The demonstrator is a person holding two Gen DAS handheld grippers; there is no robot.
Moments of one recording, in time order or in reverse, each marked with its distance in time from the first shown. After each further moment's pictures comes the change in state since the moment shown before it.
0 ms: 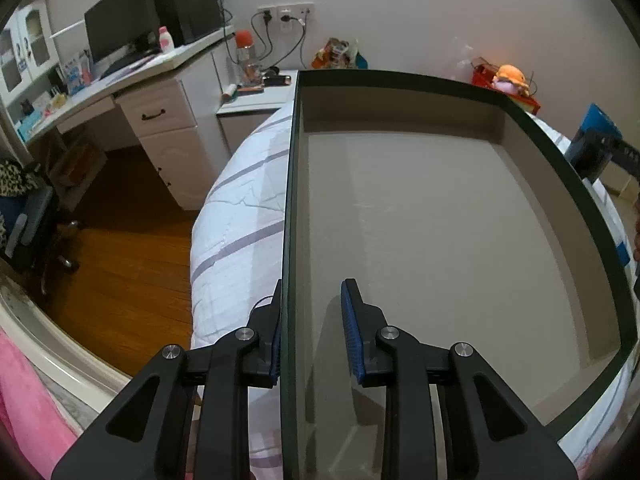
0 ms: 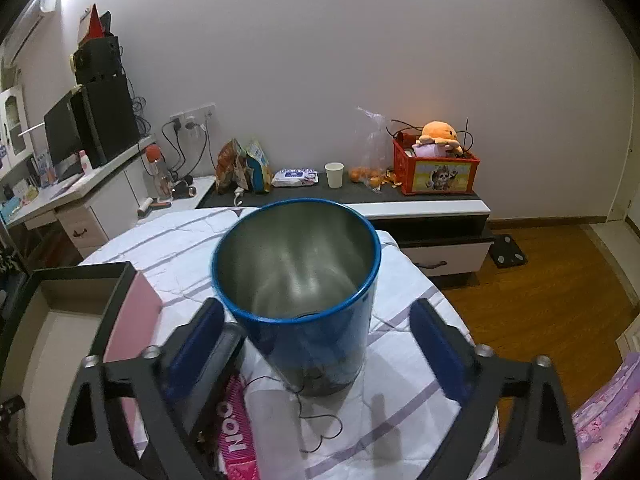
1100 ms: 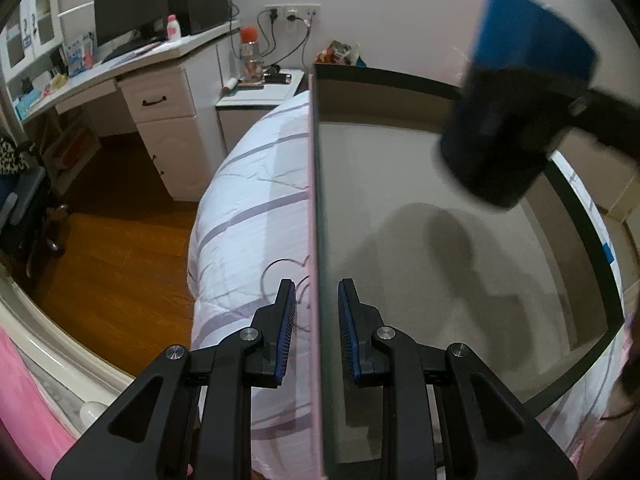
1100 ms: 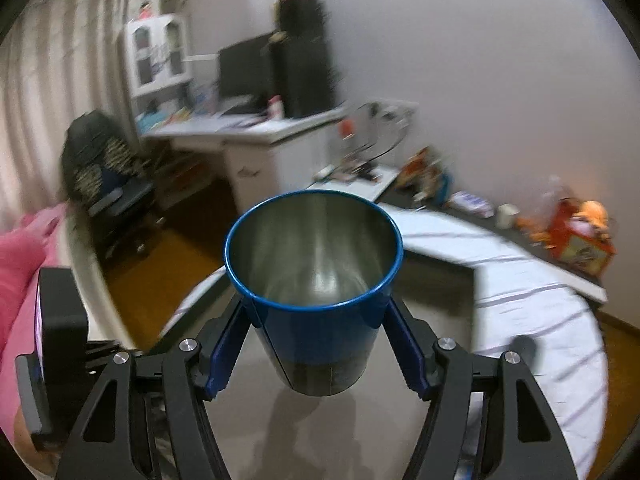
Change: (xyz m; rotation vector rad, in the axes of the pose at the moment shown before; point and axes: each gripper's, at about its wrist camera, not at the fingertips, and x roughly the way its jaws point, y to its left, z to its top) left arm -0.009 0.029 -0.017 -0.062 -0.014 -0.058; right arm -0.074 0.220 -0.033 -0.402 0.029 0.462
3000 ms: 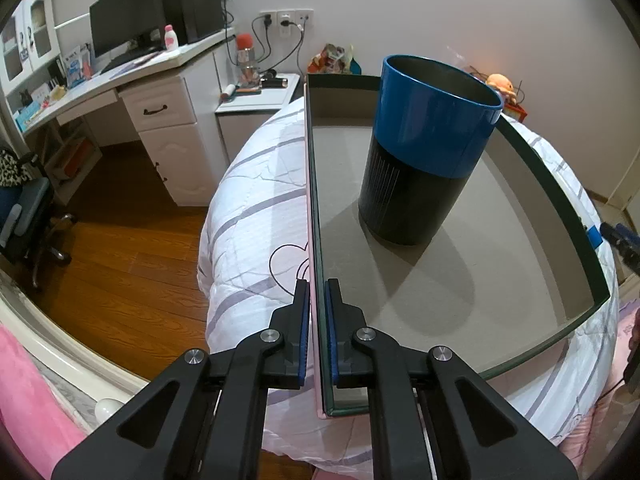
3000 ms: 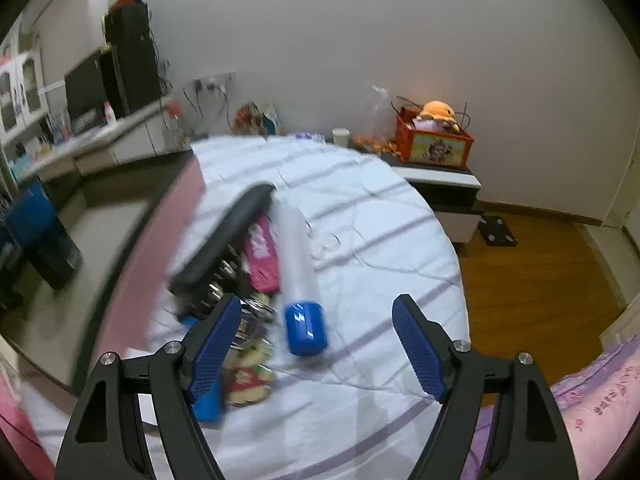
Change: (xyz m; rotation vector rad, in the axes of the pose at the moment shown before) left arm -0.030 -0.007 -0.014 0.053 -0.004 0.014; right arm -0.086 -0.154 -0.131 0.334 0.082 -0.455
